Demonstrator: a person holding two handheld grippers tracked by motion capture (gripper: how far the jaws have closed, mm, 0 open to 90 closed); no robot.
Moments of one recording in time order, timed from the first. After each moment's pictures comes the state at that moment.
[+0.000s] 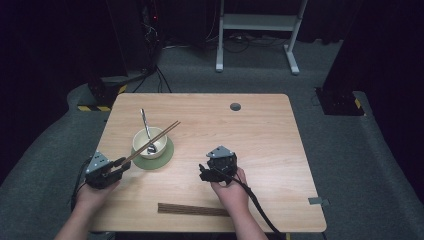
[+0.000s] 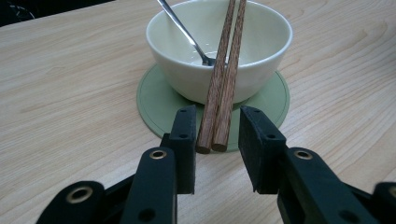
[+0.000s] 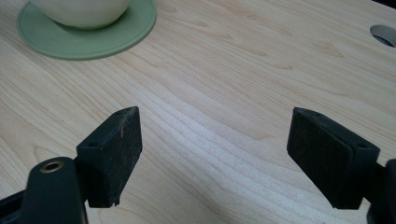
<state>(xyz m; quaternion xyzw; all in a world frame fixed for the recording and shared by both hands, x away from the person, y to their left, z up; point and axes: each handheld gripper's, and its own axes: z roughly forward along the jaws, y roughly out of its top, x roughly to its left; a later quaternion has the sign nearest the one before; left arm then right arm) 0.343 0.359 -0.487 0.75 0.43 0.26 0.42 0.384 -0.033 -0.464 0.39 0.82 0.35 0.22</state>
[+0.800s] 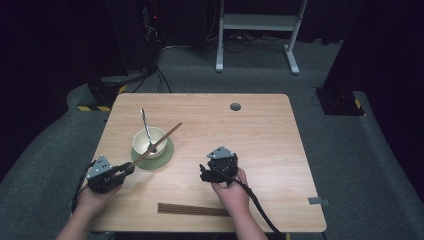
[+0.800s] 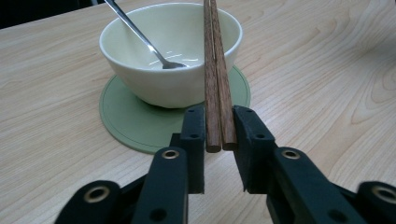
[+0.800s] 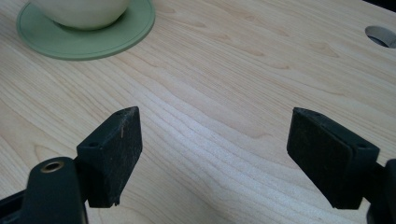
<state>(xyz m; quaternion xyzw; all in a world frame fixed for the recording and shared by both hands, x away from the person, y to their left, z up) 0.333 0.351 -0.488 0.77 0.39 0.24 0.44 0.381 -0.035 -0.463 0.39 0.82 0.35 0.22</state>
